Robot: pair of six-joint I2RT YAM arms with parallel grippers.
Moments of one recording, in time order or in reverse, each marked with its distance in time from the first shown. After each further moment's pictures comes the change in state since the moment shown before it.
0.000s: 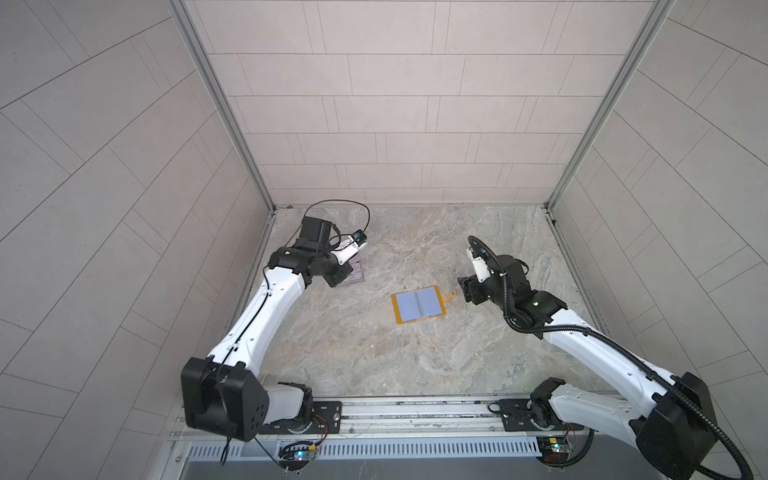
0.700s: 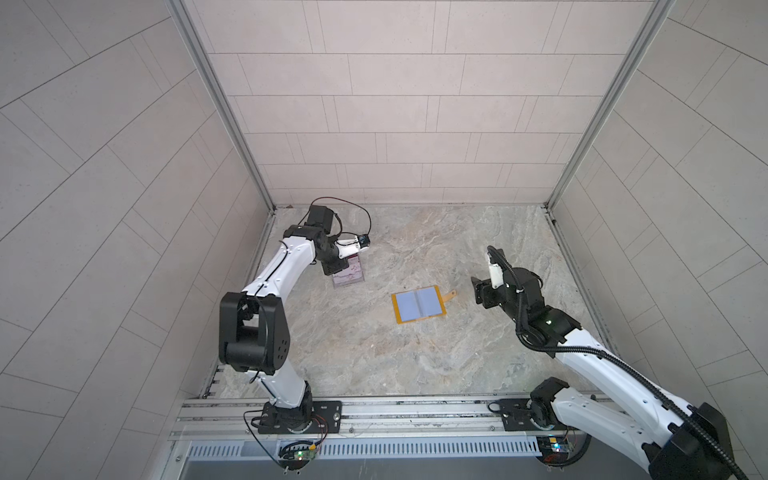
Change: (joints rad) left arm 0.083 0.338 0.161 -0.032 0.035 0.376; right arm -0.033 -0.156 -0.134 0.099 0.097 0.021
